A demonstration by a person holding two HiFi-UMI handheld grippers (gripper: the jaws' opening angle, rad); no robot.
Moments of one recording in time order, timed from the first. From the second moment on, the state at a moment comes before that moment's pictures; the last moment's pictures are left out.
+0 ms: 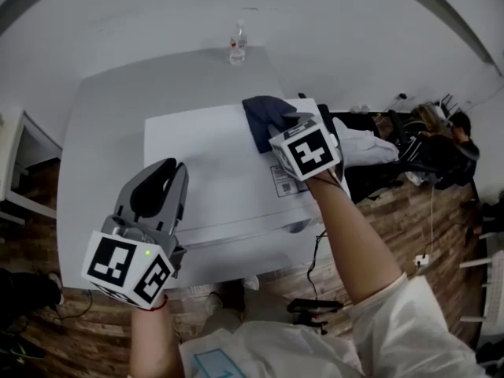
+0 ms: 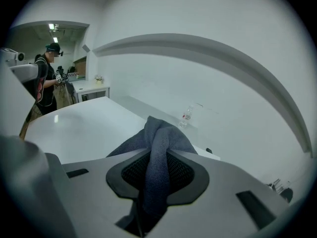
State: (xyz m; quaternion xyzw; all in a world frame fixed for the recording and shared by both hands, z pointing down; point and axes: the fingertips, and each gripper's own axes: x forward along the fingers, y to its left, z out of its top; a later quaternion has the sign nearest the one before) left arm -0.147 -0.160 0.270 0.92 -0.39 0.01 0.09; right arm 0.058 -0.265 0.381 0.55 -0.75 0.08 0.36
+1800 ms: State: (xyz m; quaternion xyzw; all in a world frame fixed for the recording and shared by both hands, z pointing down) left arm -0.340 -0.197 0.404 0.90 -0.38 -0.04 0.20; right arm -0.282 -0.247 0.471 -0.07 -0.57 -0.17 0.80
